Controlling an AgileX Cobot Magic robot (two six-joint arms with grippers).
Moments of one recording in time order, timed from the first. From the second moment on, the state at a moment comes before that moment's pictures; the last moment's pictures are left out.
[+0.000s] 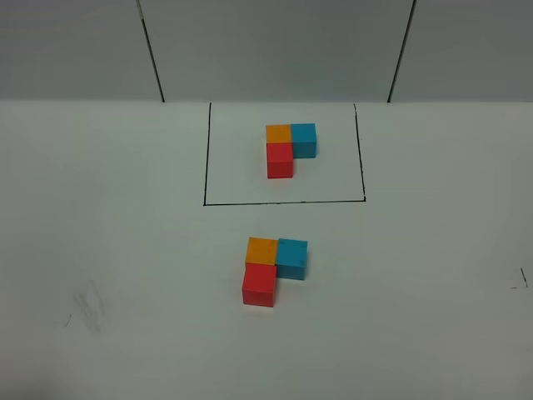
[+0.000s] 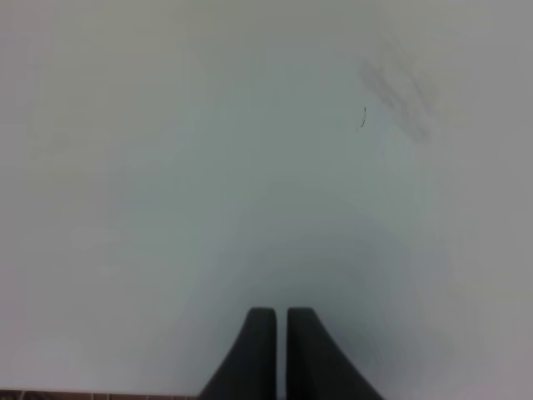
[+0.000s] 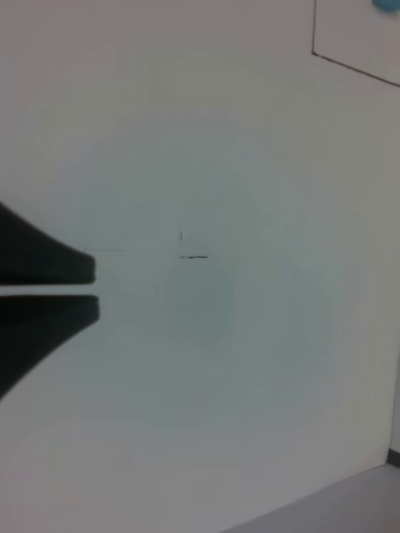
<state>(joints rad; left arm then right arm) 0.01 0.31 -0.51 0.09 1.06 -0.02 -0.11 -0.01 -0.50 -0.01 1.07 -0.11</state>
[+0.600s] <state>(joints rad) 0.01 0.31 -0.51 0.09 1.06 -0.02 -0.11 -0.01 -0.50 -0.01 1.07 -0.11</state>
